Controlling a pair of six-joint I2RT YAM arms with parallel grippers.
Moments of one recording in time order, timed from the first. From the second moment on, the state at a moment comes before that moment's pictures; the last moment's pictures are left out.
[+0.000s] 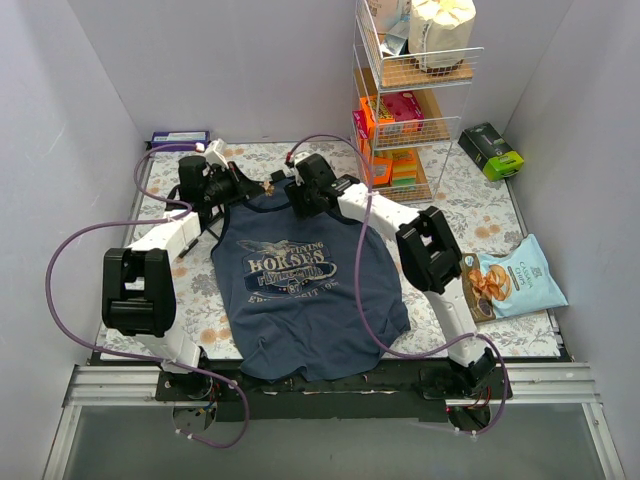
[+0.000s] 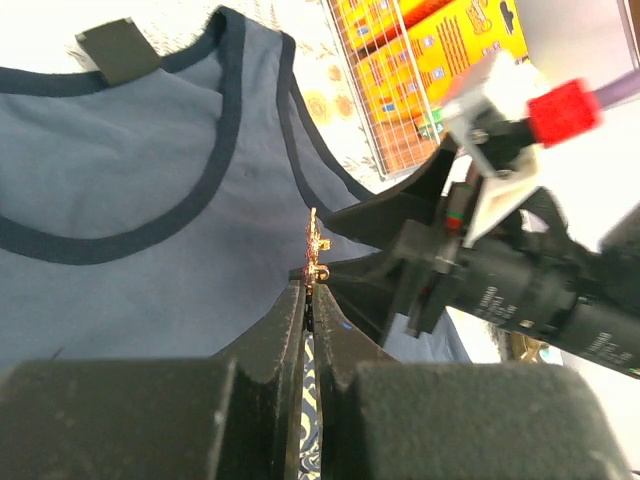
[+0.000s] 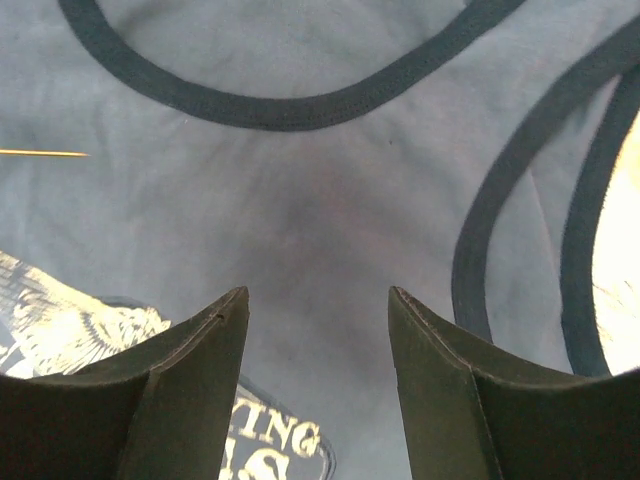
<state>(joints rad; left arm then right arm) -0.07 1.64 1.07 0.15 0.60 -0.53 0.73 2.23 1.87 -0.42 0.04 0.14</state>
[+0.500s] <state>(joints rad) -0.04 1.61 1.02 0.18 0.64 -0.56 0.73 2.40 2.00 -0.51 0.09 0.07</state>
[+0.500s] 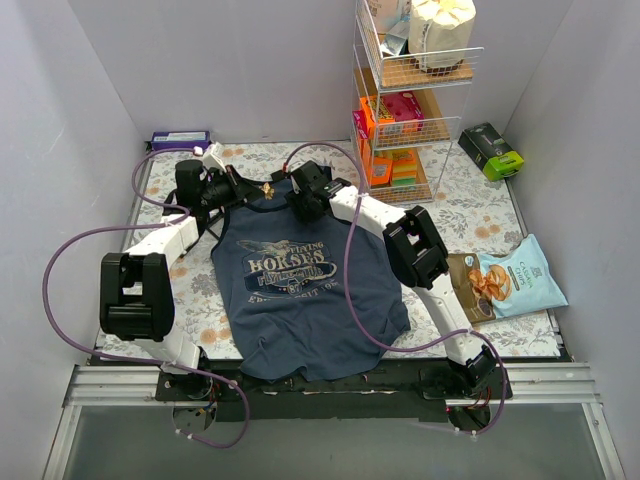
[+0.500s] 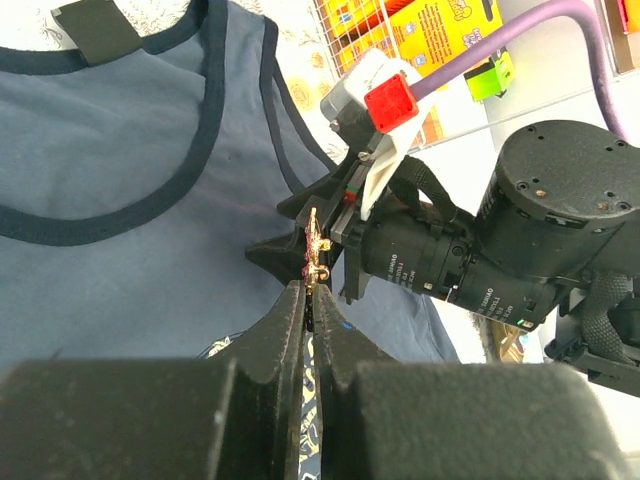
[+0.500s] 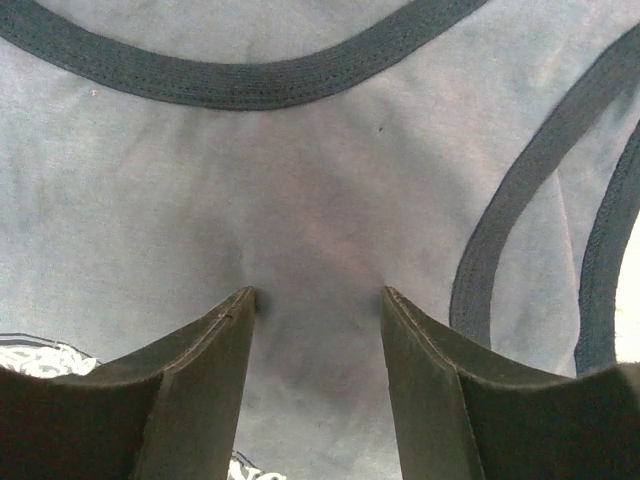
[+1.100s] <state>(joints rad) -0.04 1.59 1.02 0.20 0.69 -0.60 0.73 2.40 2.01 -0.51 0.06 0.09</state>
